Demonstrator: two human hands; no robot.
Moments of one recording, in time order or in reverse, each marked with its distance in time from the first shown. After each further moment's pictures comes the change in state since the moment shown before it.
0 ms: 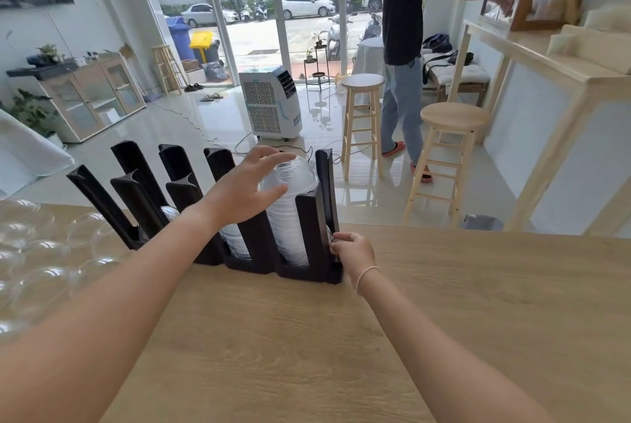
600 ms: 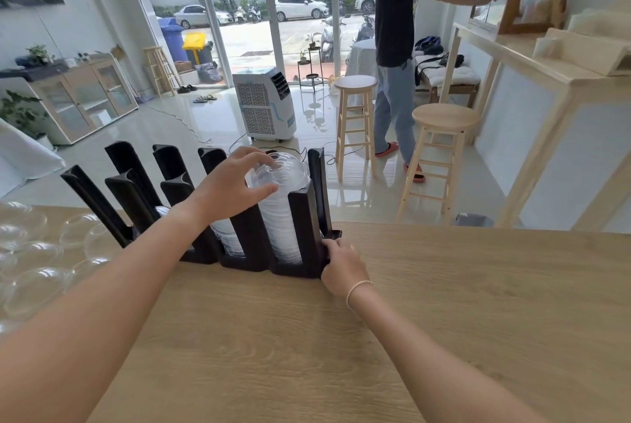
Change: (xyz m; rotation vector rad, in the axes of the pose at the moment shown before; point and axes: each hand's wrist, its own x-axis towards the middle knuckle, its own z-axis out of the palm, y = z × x) left_hand -0.004 -0.002 -0.006 0.030 0.077 -0.019; right_hand -0.016 0.024 -0.007 -0.944 -0.089 -0.391
